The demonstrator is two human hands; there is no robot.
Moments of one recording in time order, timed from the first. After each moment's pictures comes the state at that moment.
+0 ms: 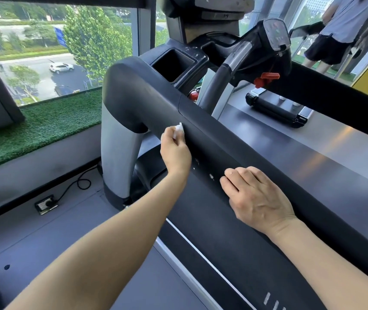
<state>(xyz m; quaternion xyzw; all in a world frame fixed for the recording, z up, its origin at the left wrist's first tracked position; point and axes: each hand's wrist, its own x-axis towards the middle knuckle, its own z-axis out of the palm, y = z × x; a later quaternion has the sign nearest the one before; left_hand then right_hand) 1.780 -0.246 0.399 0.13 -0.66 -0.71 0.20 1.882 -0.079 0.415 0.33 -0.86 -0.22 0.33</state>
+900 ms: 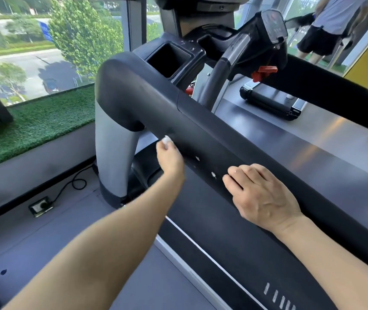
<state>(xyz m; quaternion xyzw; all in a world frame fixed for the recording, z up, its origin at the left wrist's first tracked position) 1.761 -0.249 0.363 0.25 -0.54 -0.80 0.09 1.882 -0.079 0.416 0.32 -0.86 -0.23 0.32</state>
